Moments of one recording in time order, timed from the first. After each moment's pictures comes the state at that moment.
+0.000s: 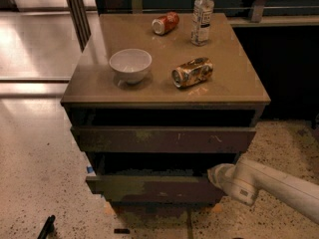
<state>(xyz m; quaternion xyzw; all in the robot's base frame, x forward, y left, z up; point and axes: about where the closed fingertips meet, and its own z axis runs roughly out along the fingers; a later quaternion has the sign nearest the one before) 0.559 -0.223 0.431 -0.12 0.94 0.03 0.31</state>
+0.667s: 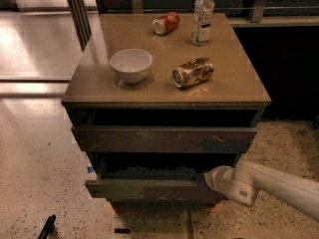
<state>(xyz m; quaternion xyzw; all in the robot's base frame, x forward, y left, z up) 0.546 -0.205 0.430 -0.16 0.94 0.04 0.29</state>
